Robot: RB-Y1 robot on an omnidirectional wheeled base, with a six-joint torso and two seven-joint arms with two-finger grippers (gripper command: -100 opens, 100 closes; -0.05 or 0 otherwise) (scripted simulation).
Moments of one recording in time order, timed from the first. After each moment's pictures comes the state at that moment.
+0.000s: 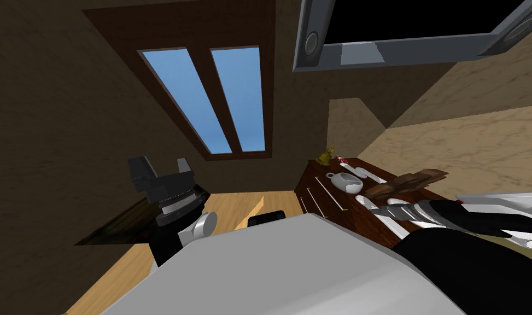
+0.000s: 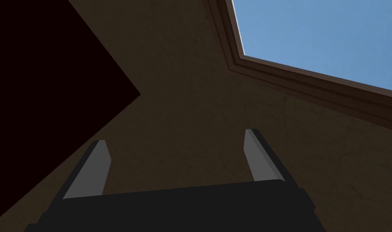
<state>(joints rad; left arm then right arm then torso) 0.48 -0.03 0.03 -2.40 0.10 -0.59 -0.16 0.85 -1.82 0.50 -1.17 -0.08 -0.60 0.03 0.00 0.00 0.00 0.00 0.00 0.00</state>
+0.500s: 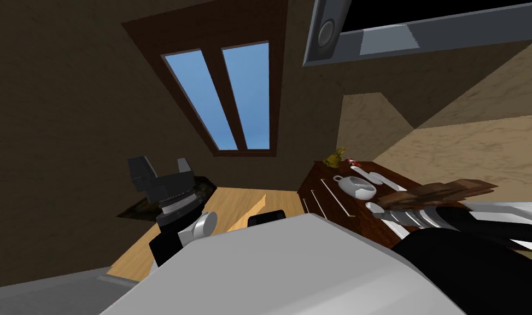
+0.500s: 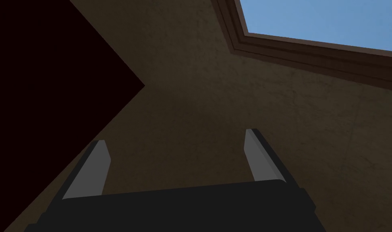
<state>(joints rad) 0.48 -0.03 0.03 -2.40 0.10 -0.59 -0.16 0.86 -1.78 0.52 -1.16 -0.09 -0.57 0.01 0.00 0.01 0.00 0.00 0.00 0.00</state>
